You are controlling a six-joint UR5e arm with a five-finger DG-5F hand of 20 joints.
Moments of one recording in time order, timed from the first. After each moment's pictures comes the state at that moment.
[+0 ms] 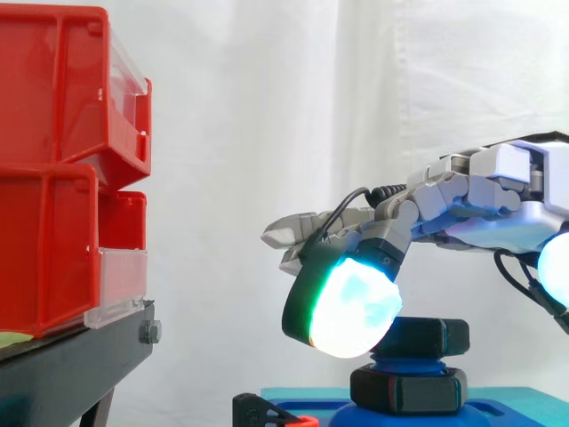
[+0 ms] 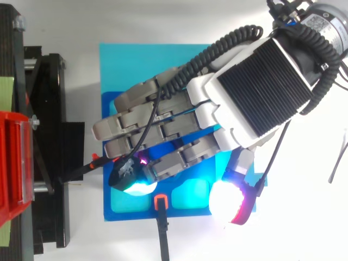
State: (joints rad) arm -0.10 -2.33 -1.16 -2.58 -2.33 -1.39
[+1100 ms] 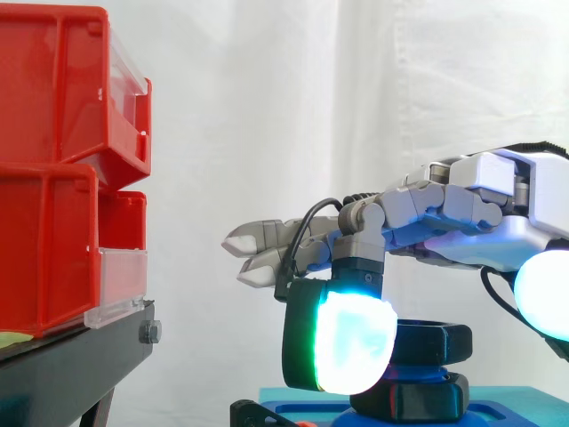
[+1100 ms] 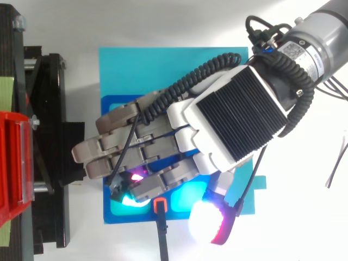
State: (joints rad) arm -0.06 -2.37 -1.16 -2.50 -2.29 -1.38
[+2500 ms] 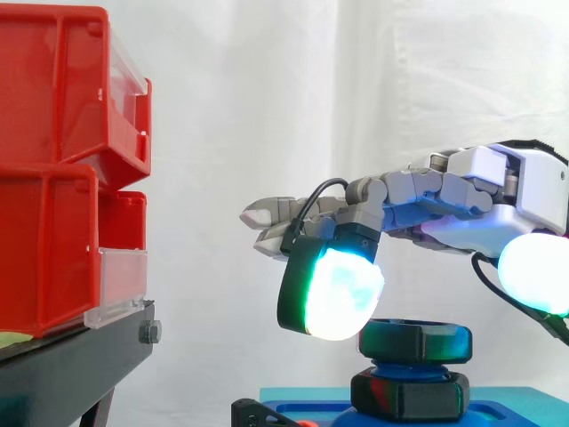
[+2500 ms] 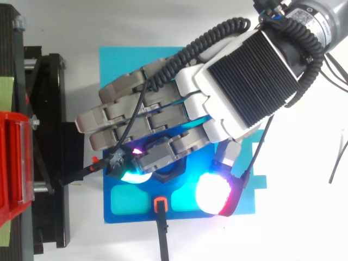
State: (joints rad) arm -0.12 -2.37 -1.14 -2.44 -2.36 -1.37
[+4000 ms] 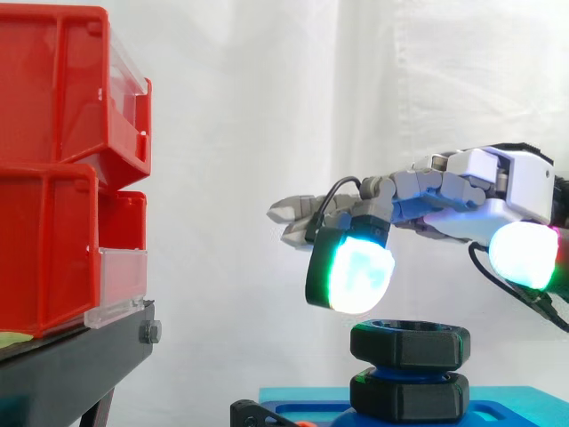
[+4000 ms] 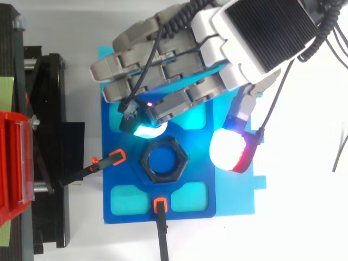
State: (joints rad) arm -0.19 -2.37 -1.11 -2.45 -2.44 -1.33
